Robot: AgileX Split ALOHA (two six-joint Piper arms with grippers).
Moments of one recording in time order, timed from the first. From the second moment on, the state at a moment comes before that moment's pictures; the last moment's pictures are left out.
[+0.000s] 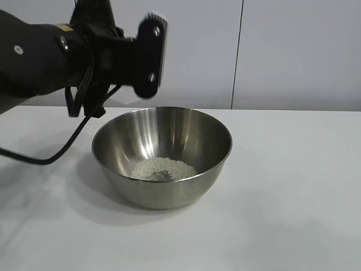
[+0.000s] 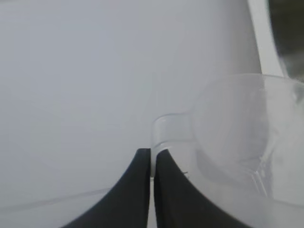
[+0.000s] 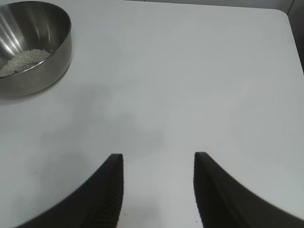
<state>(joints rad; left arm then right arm) -0.79 1.72 -0.83 -1.05 -0.96 1.33 0.09 0.01 -0.47 -0.03 1.08 -0.05</state>
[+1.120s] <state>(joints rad) 0.00 1.67 -0.41 0.38 -0.99 -0.20 0.09 0.01 -0.47 -0.03 1.08 -0.05</state>
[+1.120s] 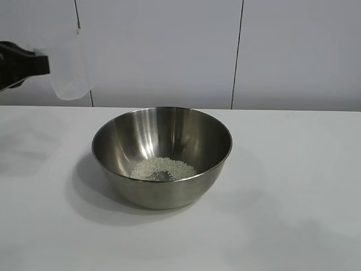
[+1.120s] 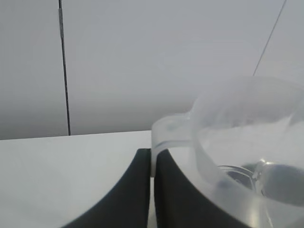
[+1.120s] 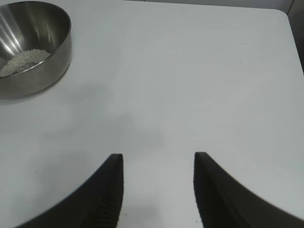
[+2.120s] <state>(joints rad) 0.01 2.04 -0.44 0.25 -1.14 -0.01 0.09 0.01 -0.47 -0.03 1.08 -0.05</state>
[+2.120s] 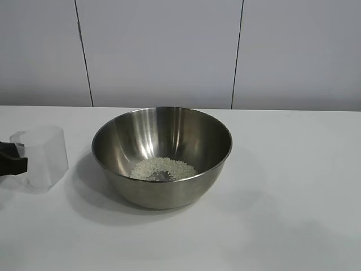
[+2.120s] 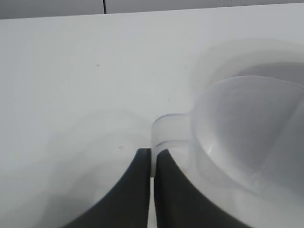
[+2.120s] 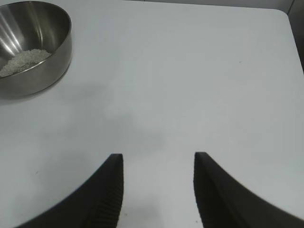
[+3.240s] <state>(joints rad) 0.01 2.04 -0.29 0.23 -1.15 0.00 0.09 0.01 -0.47 -0.03 1.08 -0.05</state>
